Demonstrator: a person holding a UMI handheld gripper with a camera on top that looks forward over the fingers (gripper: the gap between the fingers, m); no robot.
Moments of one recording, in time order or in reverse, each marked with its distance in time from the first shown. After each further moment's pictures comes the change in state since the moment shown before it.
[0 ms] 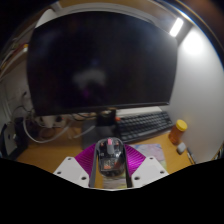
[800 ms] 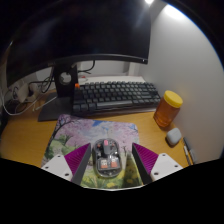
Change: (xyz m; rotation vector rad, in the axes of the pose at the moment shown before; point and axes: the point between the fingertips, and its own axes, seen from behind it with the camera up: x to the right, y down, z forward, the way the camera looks) arm 0.165 0.116 0.091 -0.134 -0.006 -0.023
